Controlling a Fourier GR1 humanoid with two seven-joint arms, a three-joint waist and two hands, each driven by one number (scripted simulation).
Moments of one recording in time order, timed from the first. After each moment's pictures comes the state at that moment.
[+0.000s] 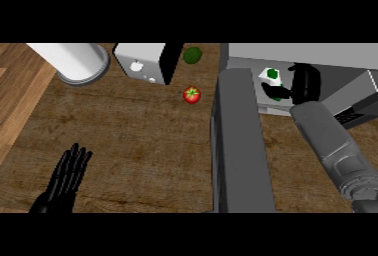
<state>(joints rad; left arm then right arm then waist) 0.35 0.27 -0.18 -1.79 0.21 -0.04 -0.43 -0.98 -0.27 -0.18 -0.11 0.38 -0.82 -0.55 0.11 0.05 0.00</state>
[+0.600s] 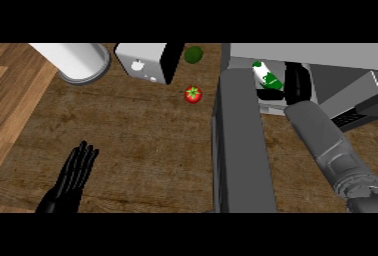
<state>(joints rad) 0.32 0.26 -0.20 -1.77 0.19 -0.04 -0.43 -1.00 -0.24 -0.17 -0.09 0.39 -0.72 -0.58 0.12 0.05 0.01</state>
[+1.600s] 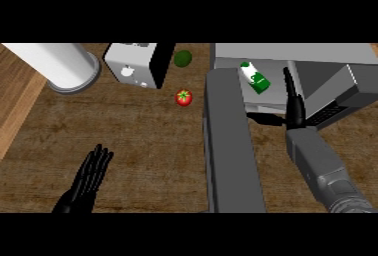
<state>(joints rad) 0.33 0.22 -0.27 -1.79 0.14 -0.04 -0.44 -0.82 -0.20 -0.34 -0.14 0.21 -0.44 -0.87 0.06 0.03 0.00</state>
